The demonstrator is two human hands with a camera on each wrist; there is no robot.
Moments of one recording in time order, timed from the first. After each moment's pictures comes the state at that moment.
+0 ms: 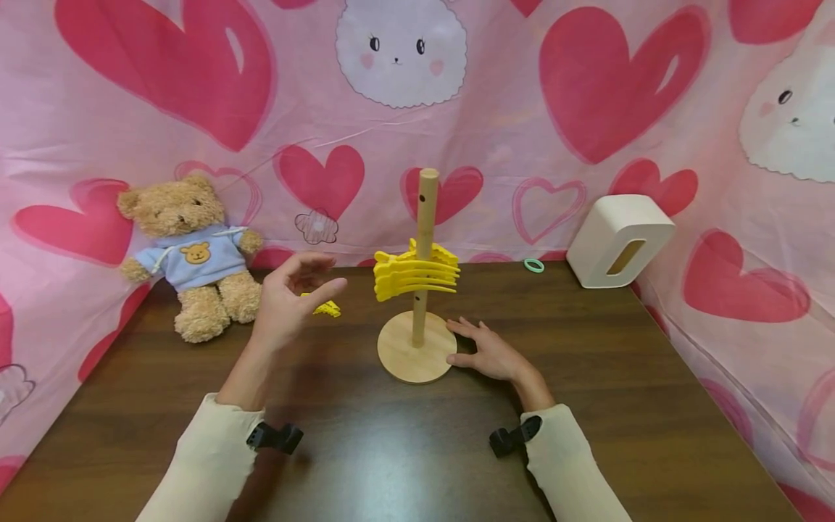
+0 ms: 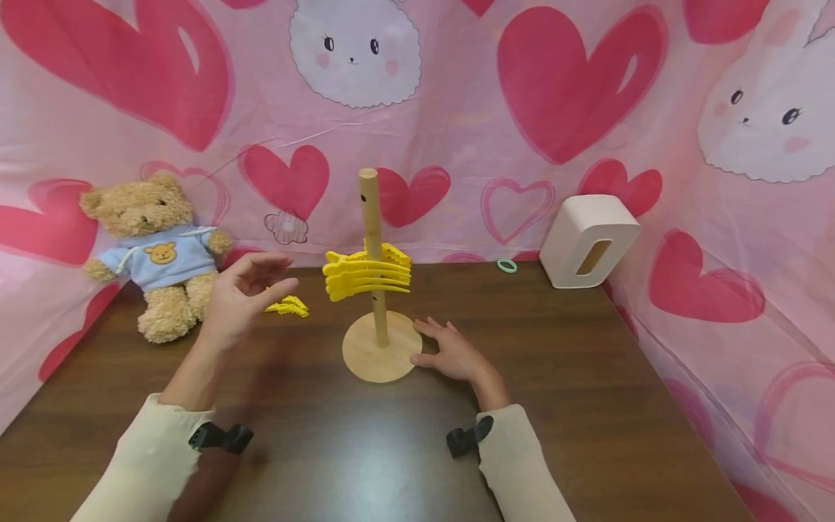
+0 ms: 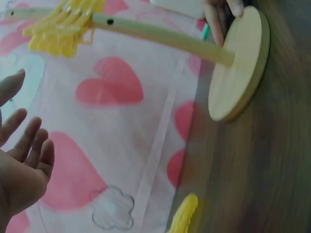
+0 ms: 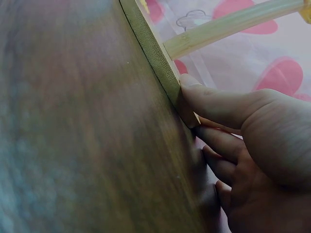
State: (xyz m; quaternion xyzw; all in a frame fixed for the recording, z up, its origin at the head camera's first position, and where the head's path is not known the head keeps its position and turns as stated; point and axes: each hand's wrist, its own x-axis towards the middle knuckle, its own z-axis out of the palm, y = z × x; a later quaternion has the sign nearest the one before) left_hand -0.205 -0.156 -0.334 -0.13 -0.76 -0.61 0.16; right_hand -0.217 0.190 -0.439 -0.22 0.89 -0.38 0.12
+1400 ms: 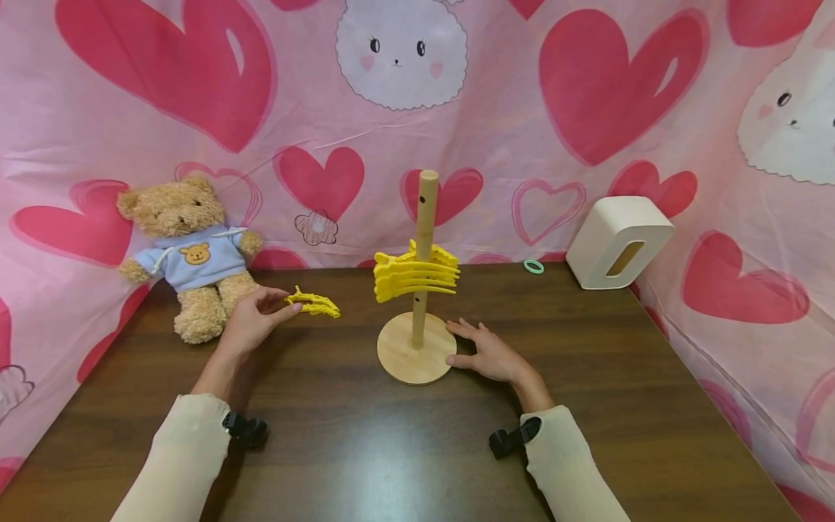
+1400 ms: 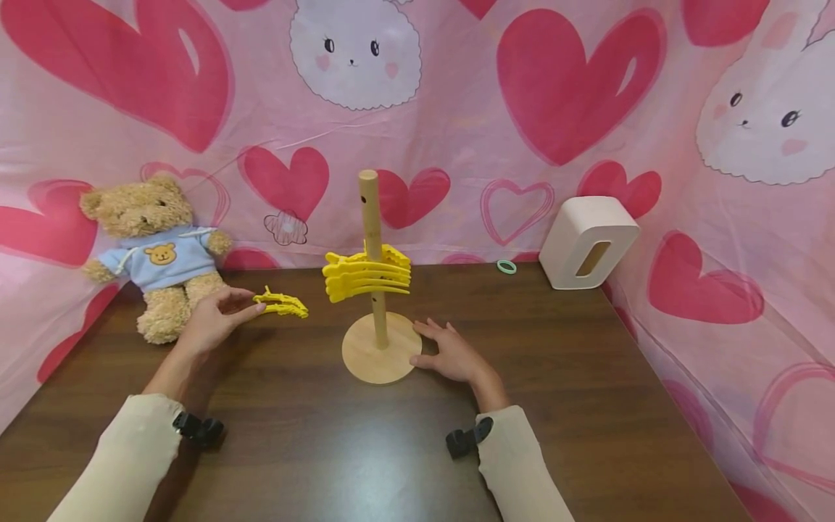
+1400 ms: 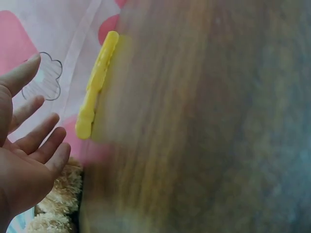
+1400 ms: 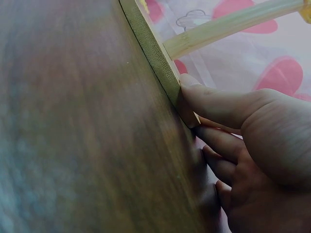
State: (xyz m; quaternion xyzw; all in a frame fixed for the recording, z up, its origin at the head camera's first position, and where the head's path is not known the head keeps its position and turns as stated) left_hand -0.245 -0.249 -0.414 -0.02 -0.87 -0.49 0.03; right_hand -0.217 0.188 -0.439 -0.20 0.89 -0.38 0.14
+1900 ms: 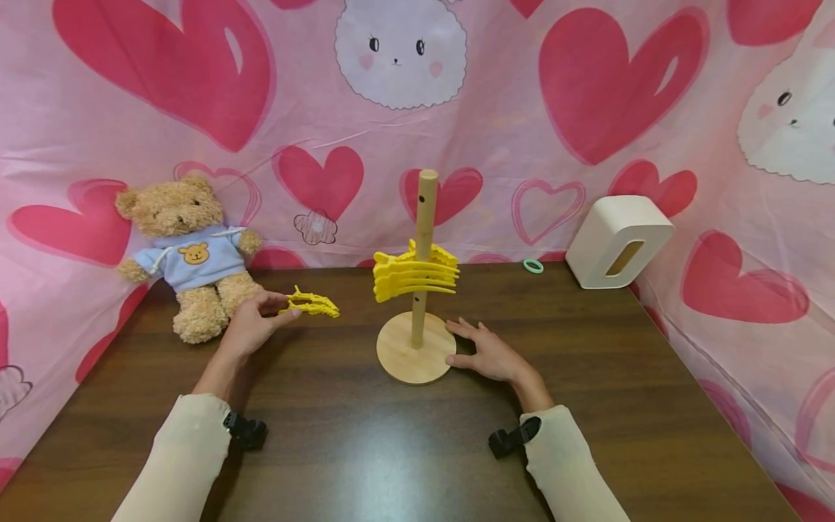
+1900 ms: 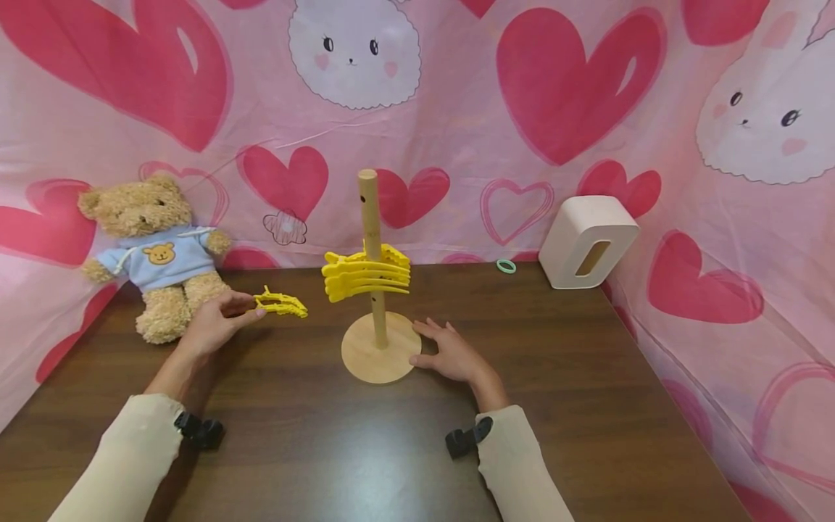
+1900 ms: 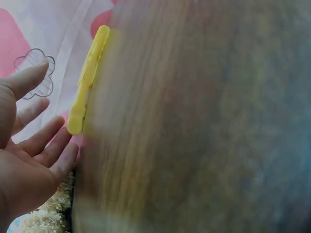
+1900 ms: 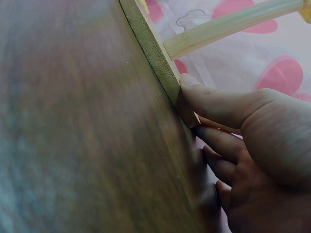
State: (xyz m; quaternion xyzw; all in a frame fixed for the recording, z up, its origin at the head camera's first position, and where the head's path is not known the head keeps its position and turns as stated) left_hand -0.248 -0.252 -0.423 -0.03 -0.89 -0.46 0.02; right_hand -0.218 0.189 -0.439 -0.21 0.89 -0.38 0.14
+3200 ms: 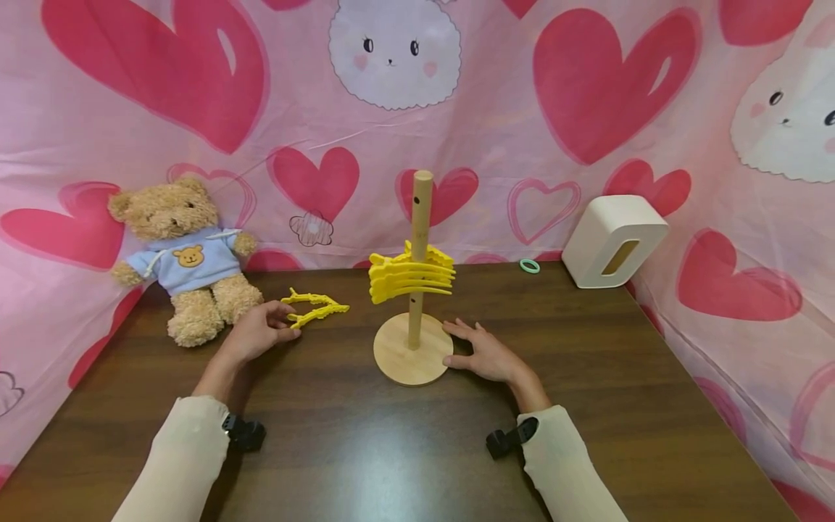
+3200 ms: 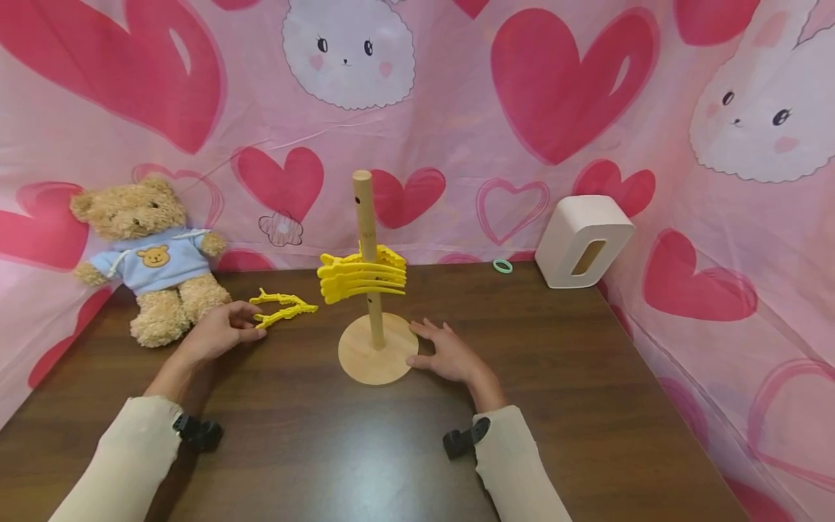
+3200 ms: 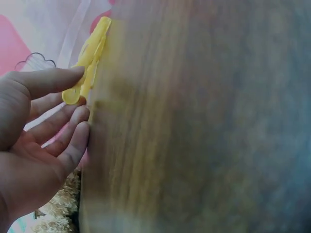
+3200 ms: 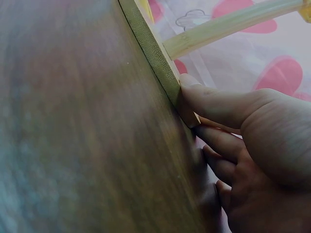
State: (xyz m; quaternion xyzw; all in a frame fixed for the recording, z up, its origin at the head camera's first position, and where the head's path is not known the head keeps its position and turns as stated) left_hand -0.251 -0.249 -0.423 -0.08 -0.92 -0.38 -0.04; right_hand -0.217 0.188 -0.438 -0.20 0.89 -0.39 0.14
